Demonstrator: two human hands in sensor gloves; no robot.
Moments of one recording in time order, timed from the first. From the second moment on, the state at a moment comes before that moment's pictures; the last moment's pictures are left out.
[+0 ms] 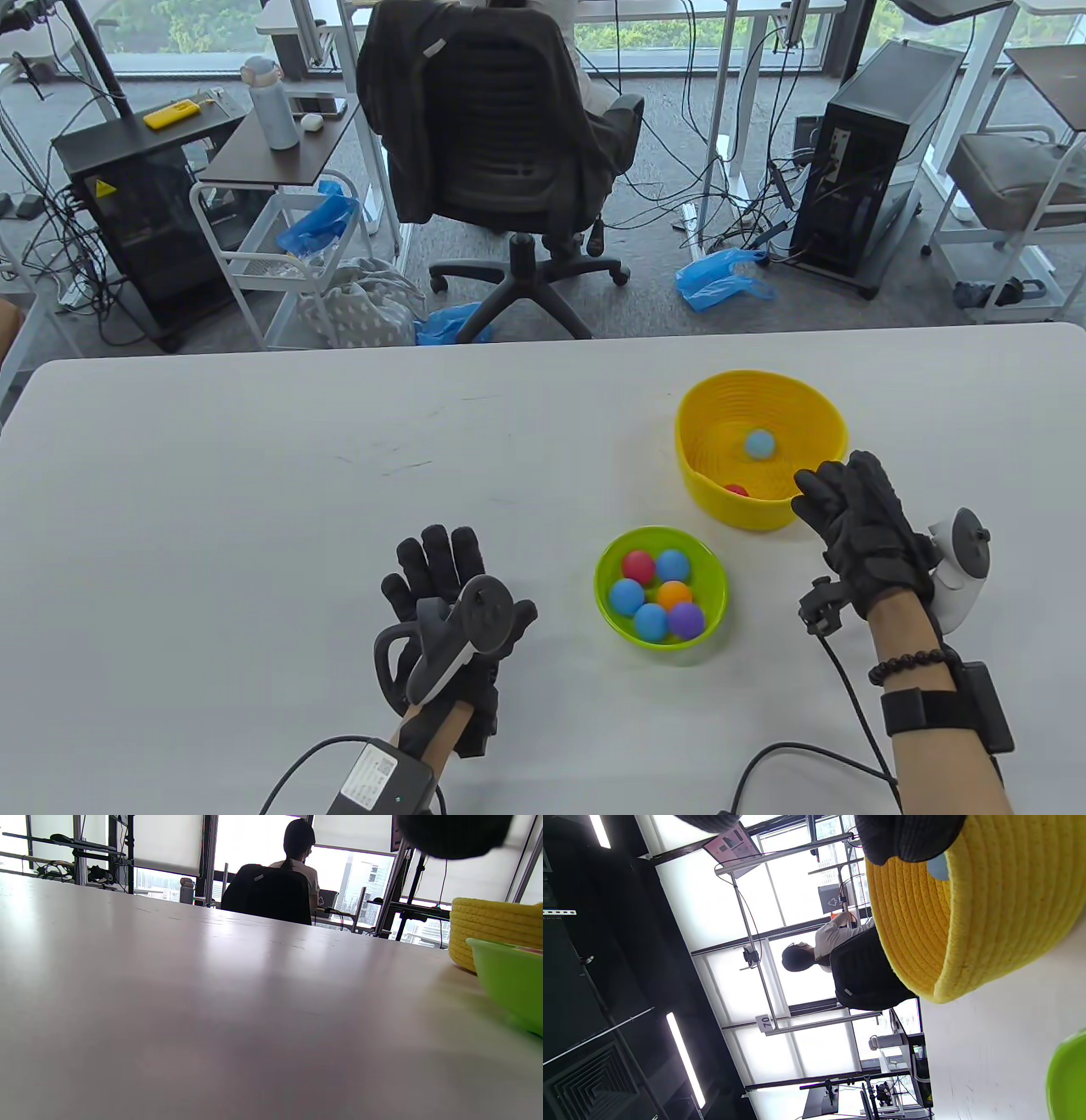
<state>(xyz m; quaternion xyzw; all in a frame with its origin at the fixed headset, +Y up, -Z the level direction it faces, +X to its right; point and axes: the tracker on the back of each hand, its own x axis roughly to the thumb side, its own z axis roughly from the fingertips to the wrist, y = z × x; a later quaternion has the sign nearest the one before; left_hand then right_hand) -0.134 -0.726 -0.341 0.00 0.00 0.10 1.00 0.326 -0.728 -0.404 -0.01 -0.06 0.61 0.79</state>
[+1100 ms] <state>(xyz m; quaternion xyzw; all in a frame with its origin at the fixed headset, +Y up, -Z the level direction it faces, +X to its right) -0.139 -0.727 -0.338 -0.01 0.00 0.13 0.99 0.148 -0.706 -0.350 0.21 0.05 0.97 0.07</state>
